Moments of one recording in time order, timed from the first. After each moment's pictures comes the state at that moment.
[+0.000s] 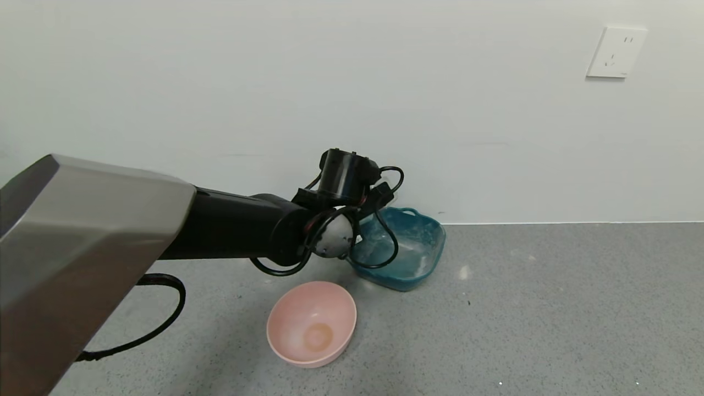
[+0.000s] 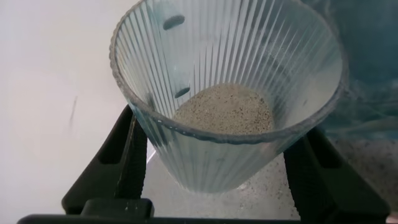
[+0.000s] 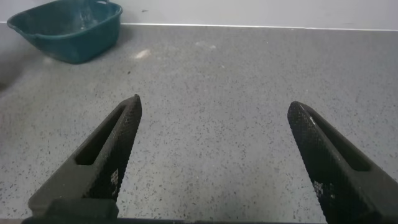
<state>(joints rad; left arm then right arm) -0.63 2.15 -1.56 -0.09 0.65 0.75 0.00 0.00 0.00 0.00 -0.01 0.02</state>
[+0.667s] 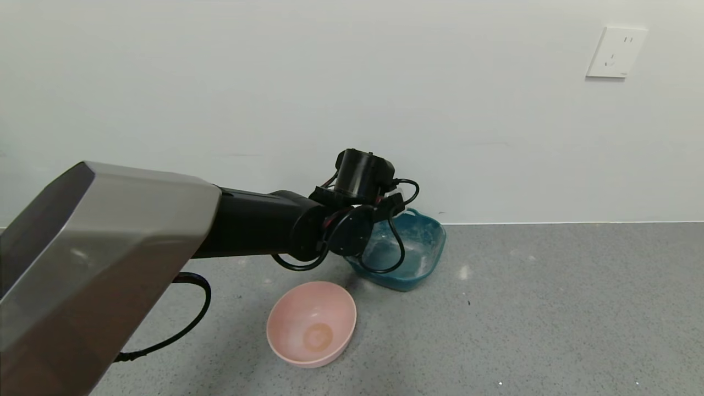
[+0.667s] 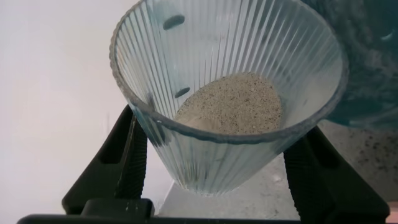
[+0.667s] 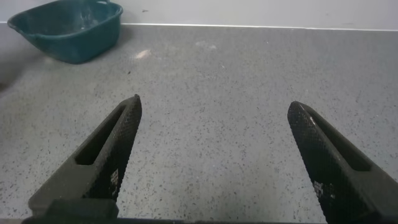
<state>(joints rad) -0.65 2.21 -1.67 -0.02 0.73 0.96 0.00 0.00 0.00 0.00 -0.01 0.02</state>
